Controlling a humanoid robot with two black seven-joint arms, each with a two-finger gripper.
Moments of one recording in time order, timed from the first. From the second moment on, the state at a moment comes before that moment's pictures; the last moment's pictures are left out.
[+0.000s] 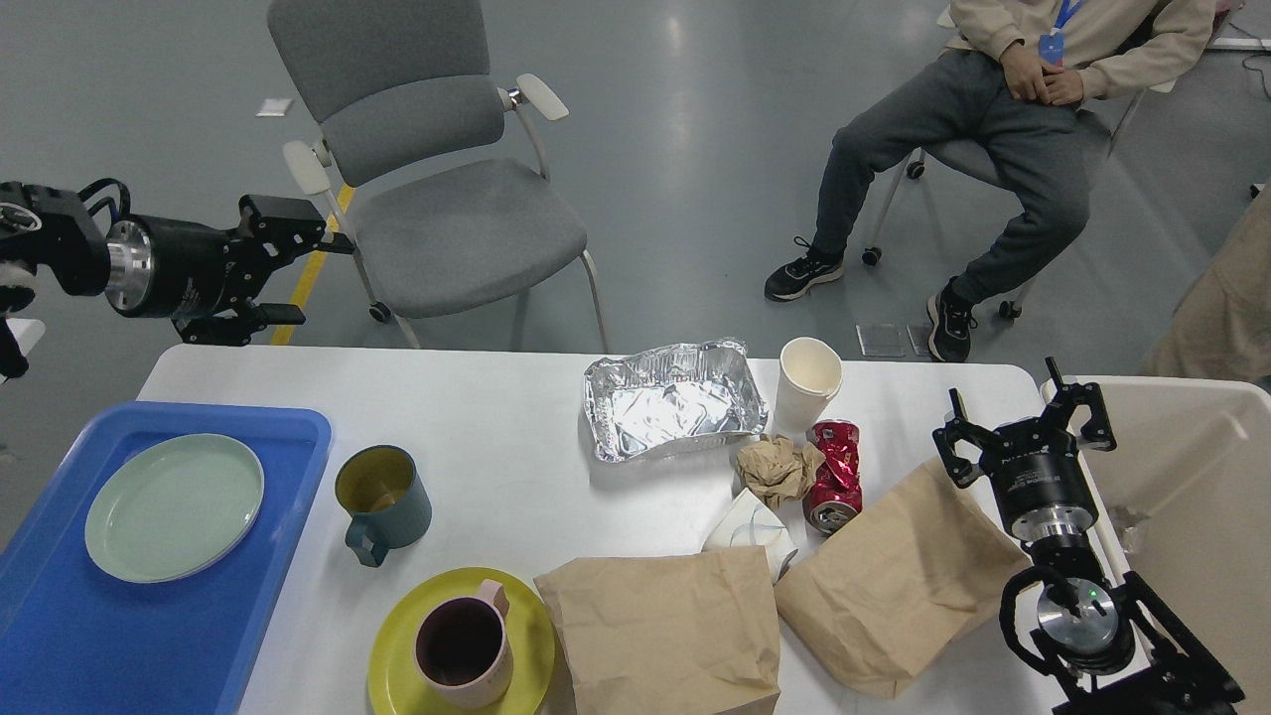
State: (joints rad) left arm -1.70 0.66 0.85 -0.93 0.00 -0.59 -0.11; right arm 0.20 -0.13 1.40 0.86 -0.26 0.35 0.29
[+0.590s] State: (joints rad) left arm -2.46 0.10 1.37 -1.53 -0.04 -0.78 -0.12; right arm 0.20 -0.13 1.40 0.86 -0.26 0.35 0.29
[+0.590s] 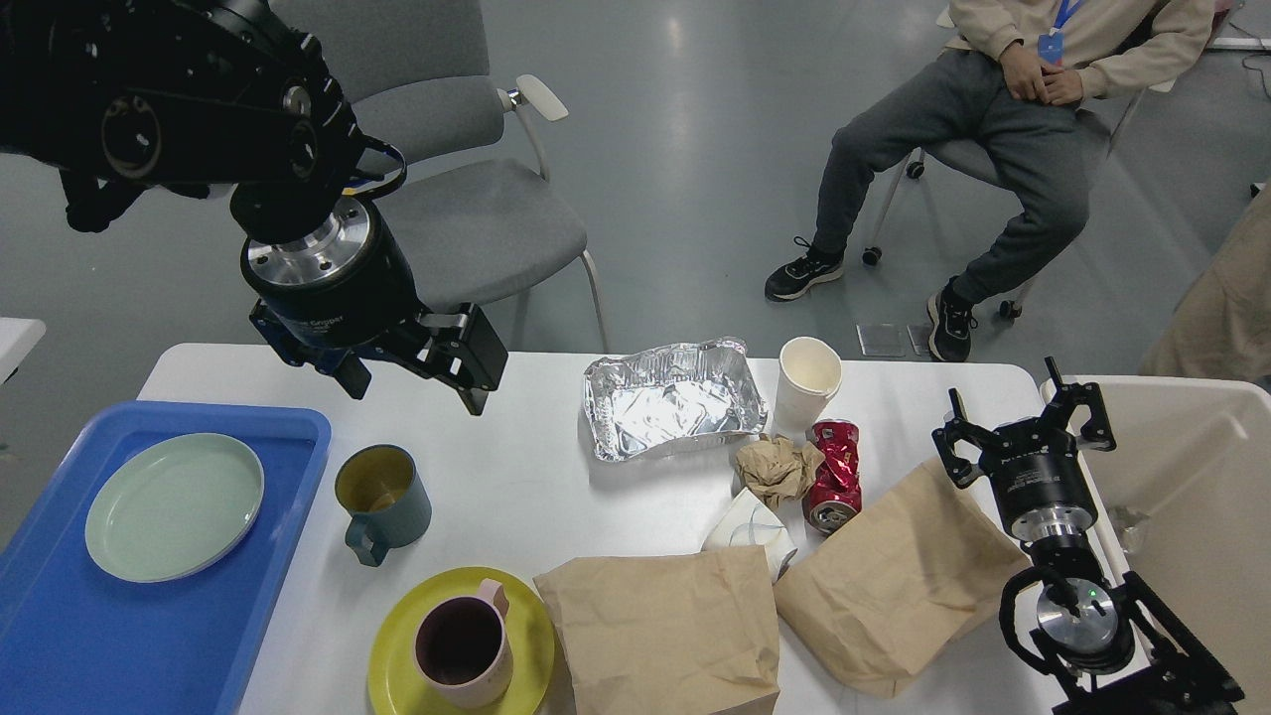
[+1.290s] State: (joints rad) left arm -2.58 0.07 1.51 -1.75 -0.12 -0.69 -0.14; right arm 0.20 -0.13 1.40 0.86 -0.26 0.35 0.29
